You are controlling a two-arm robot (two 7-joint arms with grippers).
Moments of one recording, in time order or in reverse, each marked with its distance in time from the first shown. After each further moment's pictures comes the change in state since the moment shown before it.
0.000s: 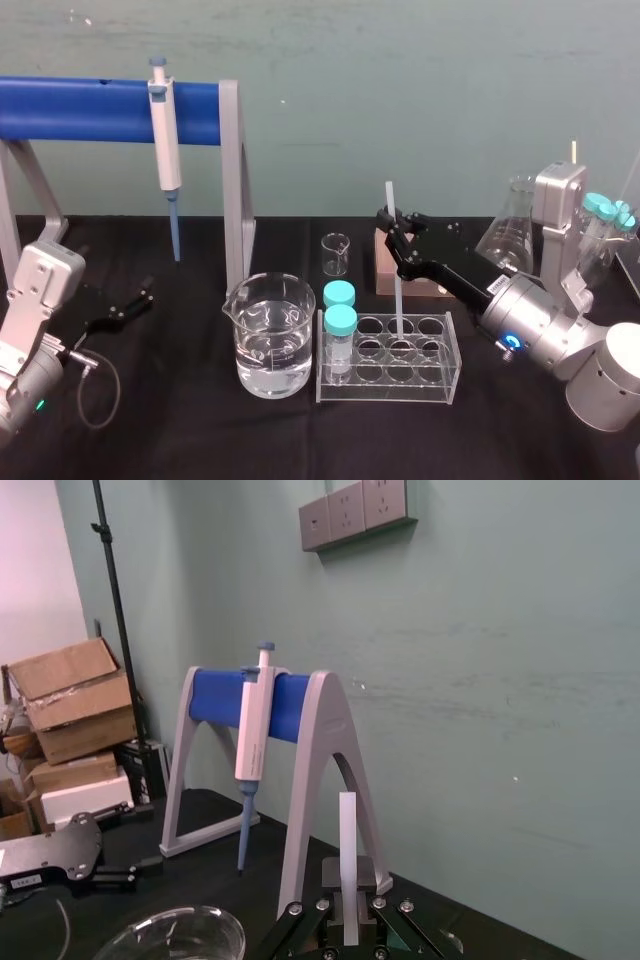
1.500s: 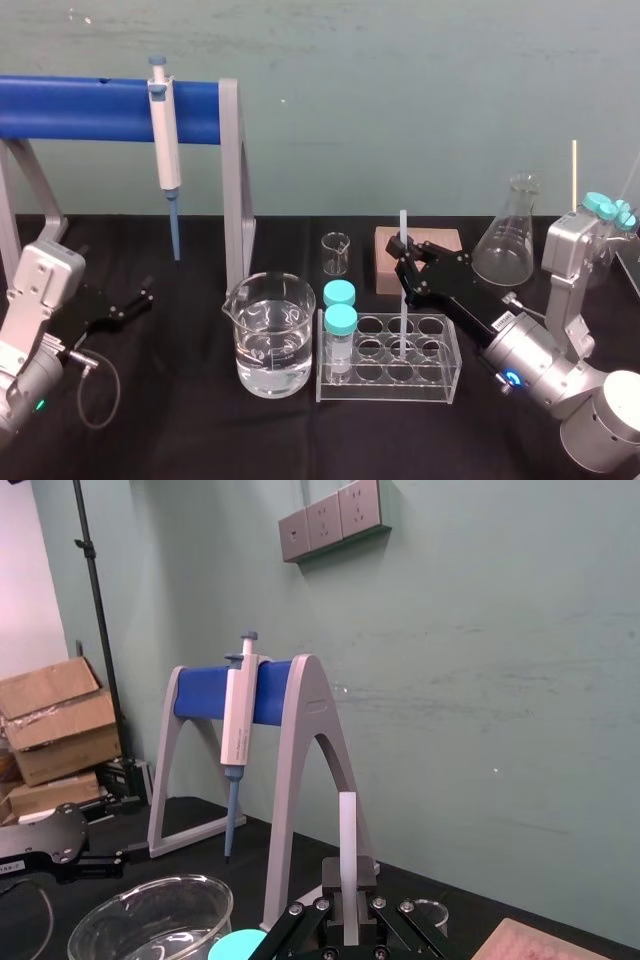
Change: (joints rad) left arm 0.000 0.000 0.000 0.000 0.000 0.000 0.000; right arm -0.067 -0.055 0.052 0.081 -0.024 -0.144 0.032
